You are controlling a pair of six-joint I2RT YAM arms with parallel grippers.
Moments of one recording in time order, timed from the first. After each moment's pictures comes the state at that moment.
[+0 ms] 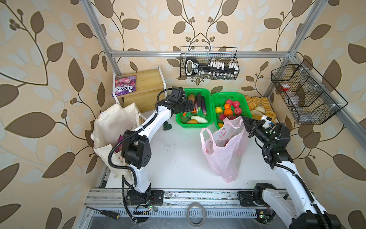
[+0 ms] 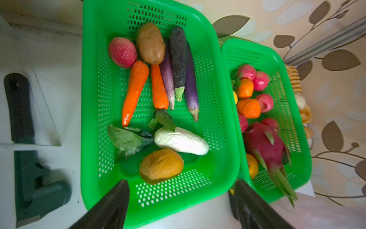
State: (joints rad) left arm -0.39 1.90 1.75 -0.59 0.13 -0.49; right arm -0.07 0.88 0.60 0.27 -0.57 1.64
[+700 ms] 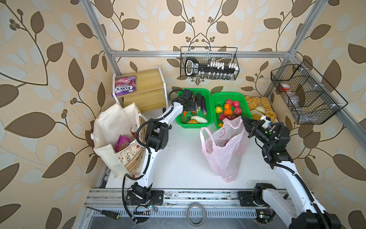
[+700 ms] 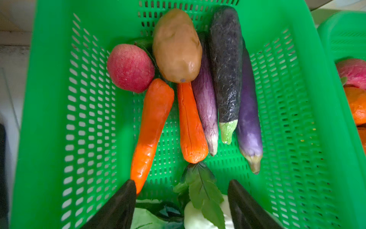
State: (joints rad) left arm -0.40 2.37 2.17 -0.64 -0.03 -0.38; right arm -0.07 0.88 0.60 0.27 -0.58 1.64
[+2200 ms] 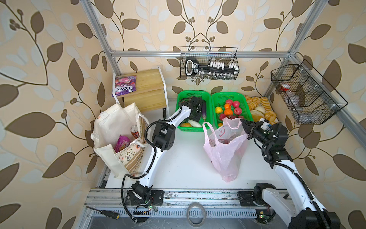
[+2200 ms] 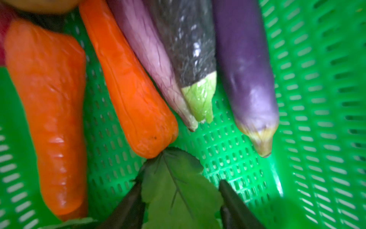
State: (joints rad) left arm -0.48 2.49 2.26 -0.85 0.02 -0.13; right arm -0.07 0.89 0.60 0.18 -0.57 1.63
